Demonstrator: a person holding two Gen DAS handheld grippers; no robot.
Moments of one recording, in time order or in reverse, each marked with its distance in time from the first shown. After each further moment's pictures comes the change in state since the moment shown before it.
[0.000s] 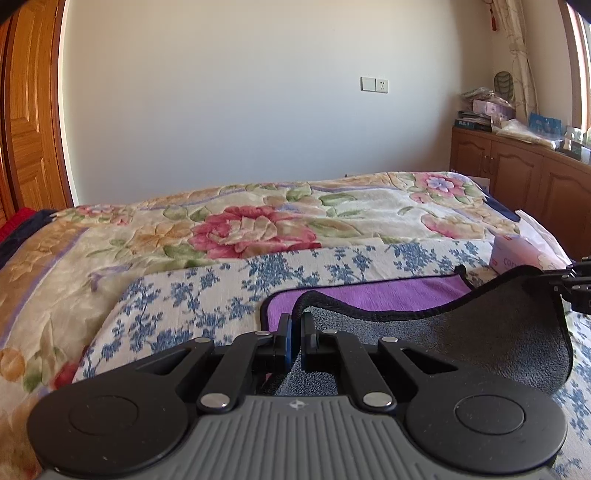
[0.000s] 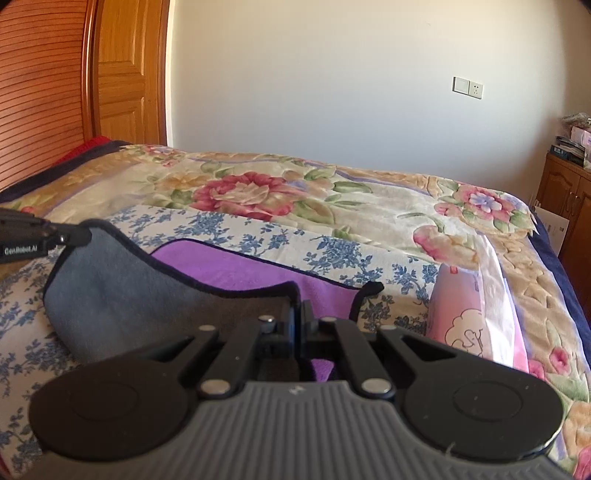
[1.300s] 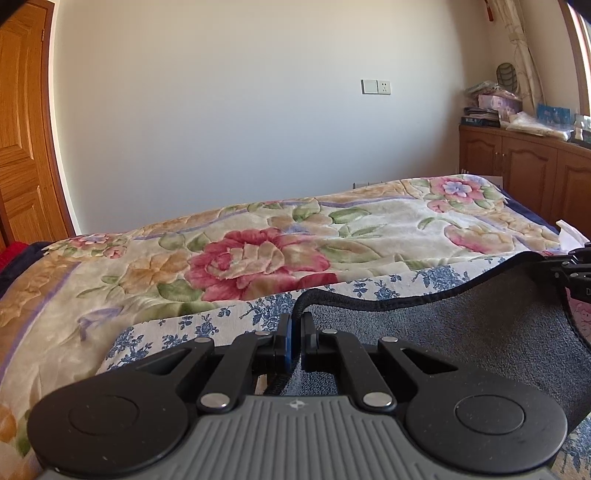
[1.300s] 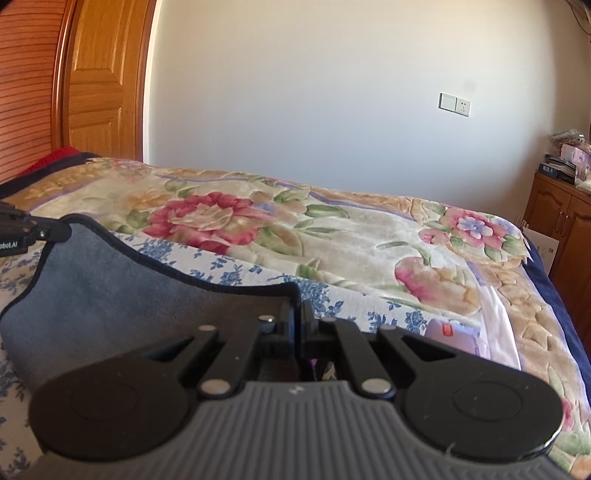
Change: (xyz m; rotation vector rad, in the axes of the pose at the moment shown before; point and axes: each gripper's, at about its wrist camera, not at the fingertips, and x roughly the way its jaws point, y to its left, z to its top) left arm 0.068 -0.003 0.033 0.064 -0.028 0.040; right arm 0.061 -0.028 0.023 -0.027 -0.059 -0.065
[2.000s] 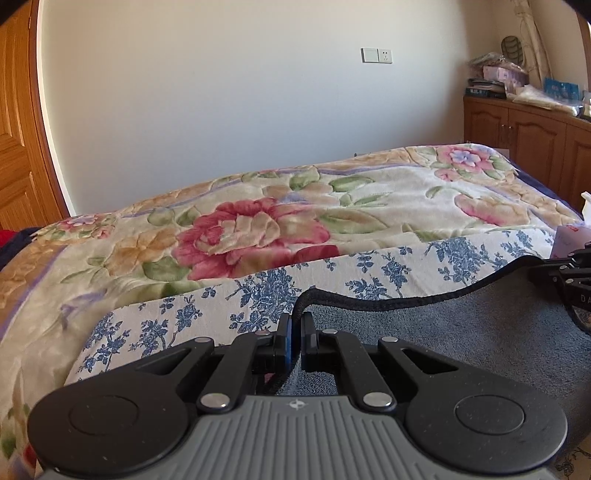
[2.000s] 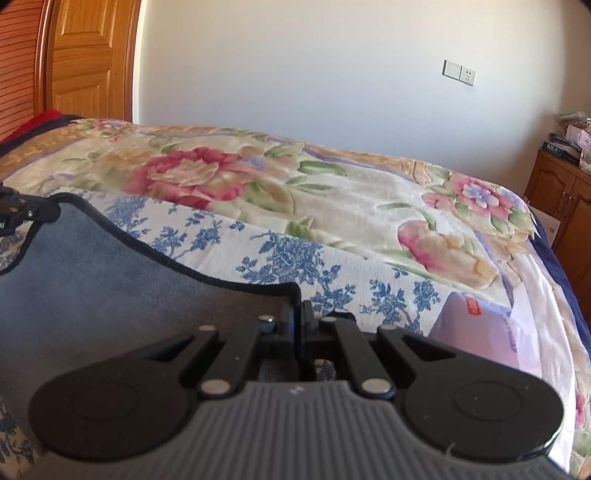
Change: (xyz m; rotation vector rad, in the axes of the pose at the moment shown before) left arm 0.045 -0.007 -0.007 0.014 0.093 0.010; right arm 0.043 -0.004 -0.016 -0.004 0.129 -0.019
